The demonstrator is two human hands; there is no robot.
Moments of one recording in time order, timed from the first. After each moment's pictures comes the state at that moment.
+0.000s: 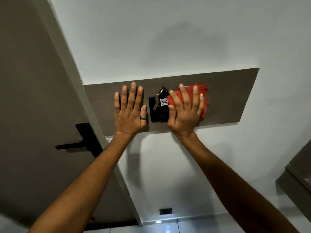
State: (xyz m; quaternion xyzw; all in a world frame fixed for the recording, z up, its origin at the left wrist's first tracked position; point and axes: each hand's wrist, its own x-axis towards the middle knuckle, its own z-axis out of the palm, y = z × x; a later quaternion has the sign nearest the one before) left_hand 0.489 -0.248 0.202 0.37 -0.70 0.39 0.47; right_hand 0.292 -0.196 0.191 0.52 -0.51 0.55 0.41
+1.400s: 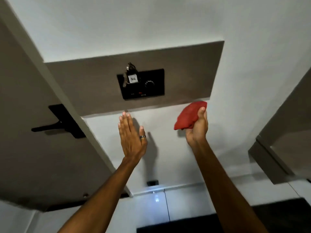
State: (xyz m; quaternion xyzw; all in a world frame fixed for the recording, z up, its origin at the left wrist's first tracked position) left_hand 0.422 -0.131 0.066 0.54 -0.72 -0.01 0.43; right_hand 0.213 -0.088 0.127 0.09 -0.40 0.82 -0.41
